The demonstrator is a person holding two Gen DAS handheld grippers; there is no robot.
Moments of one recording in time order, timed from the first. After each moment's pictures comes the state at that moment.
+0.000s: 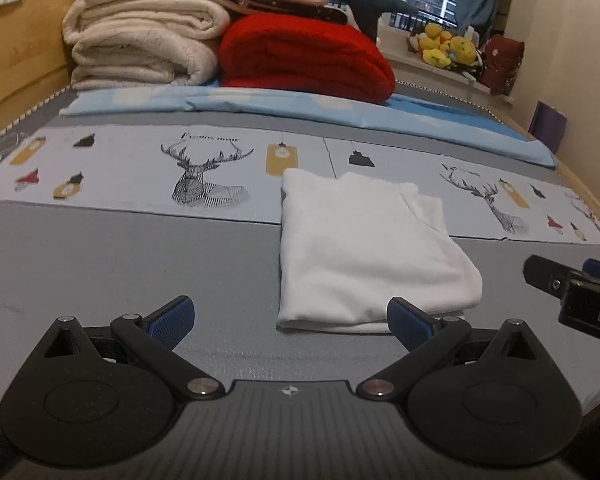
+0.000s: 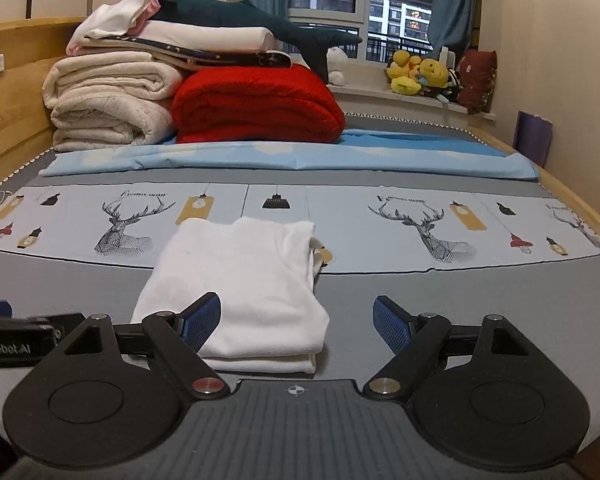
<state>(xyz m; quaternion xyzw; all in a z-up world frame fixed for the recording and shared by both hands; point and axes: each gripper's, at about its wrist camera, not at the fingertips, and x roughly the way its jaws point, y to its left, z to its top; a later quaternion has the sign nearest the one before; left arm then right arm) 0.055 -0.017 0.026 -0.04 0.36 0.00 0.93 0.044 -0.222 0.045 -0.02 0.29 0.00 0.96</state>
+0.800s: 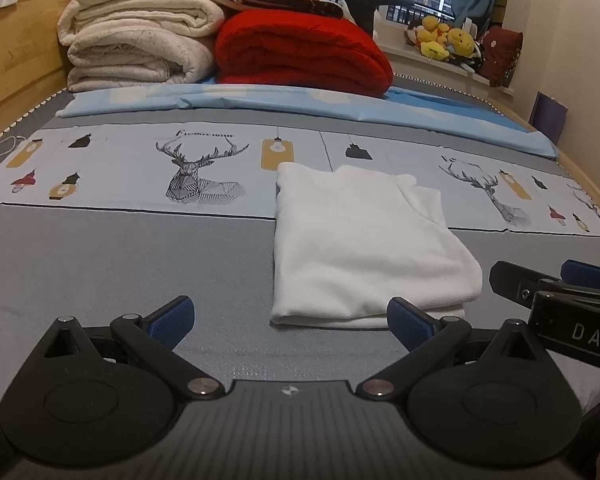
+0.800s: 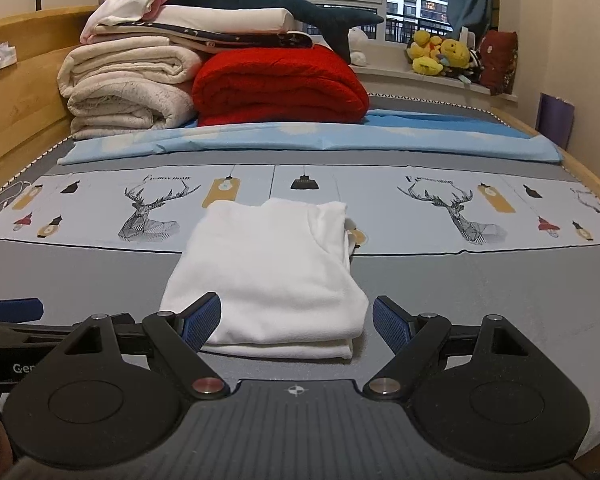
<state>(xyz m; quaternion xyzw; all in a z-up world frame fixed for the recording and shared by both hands) 0.063 -0.022 0.019 -0.04 0.37 0.00 0.93 0.051 -0.205 0.036 -0.01 0.31 0.03 0.95</state>
